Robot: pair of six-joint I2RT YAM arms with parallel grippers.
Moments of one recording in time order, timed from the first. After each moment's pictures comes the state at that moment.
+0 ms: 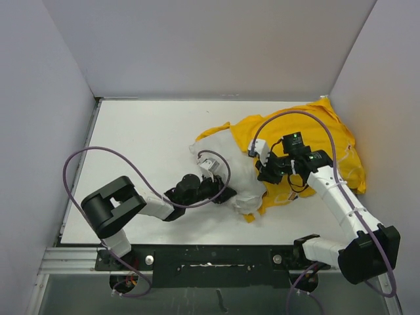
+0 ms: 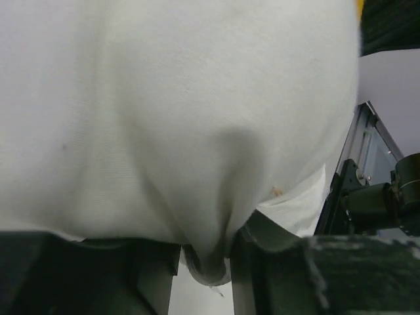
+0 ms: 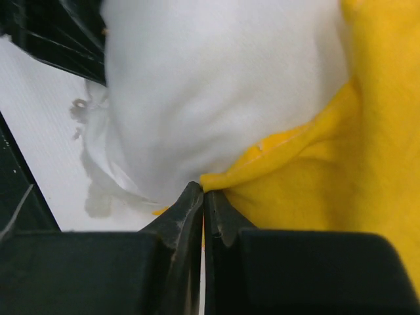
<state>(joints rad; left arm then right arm) -0.94 1.68 0.54 0.90 0.13 -0.68 0.30 1.16 0.99 -0.84 -0.50 -0.70</state>
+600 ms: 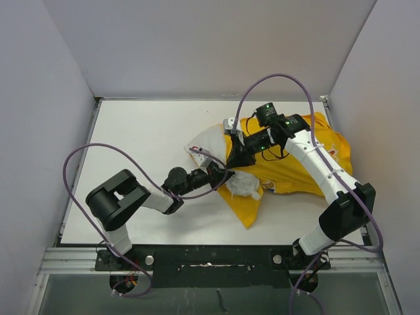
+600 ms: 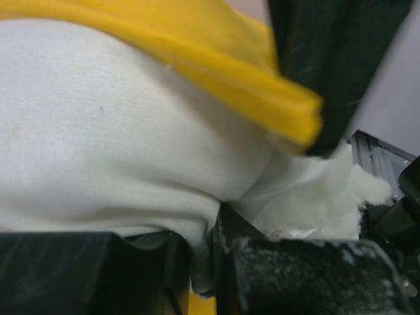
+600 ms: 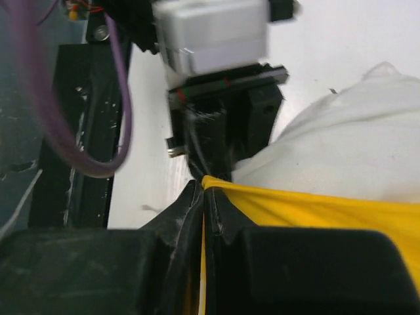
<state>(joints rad) -0.82 1.75 0.60 1.34 0.34 -0.37 0.44 1.54 1.53 -1.04 -0.96 -0.82</state>
